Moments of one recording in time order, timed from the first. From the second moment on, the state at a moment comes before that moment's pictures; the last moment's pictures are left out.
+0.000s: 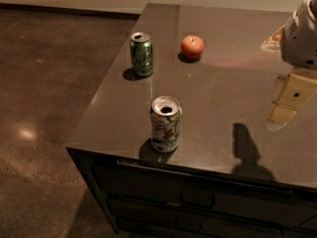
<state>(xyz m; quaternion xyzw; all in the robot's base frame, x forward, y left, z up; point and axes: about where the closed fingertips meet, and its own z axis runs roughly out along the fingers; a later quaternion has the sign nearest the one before) 0.438 -0.217 0.976 -0.60 0.78 -0.03 0.16</state>
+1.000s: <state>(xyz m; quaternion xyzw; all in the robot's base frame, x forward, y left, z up) 0.459 -0.158 0.960 -0.60 0.77 0.08 0.19</state>
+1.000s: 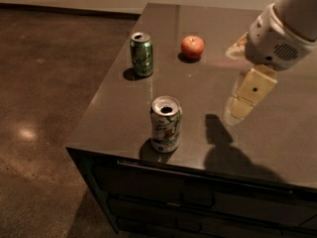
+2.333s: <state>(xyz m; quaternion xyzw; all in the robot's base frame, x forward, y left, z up) 0.440 -0.027 0.925 -0.66 0.67 0.23 0.25</state>
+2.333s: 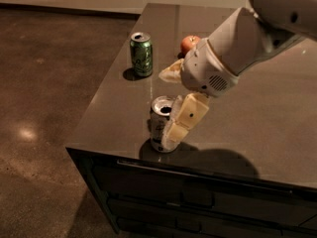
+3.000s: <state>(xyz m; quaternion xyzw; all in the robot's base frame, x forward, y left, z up) 0.439 -0.026 0.910 -0.66 0.67 0.24 0.25</state>
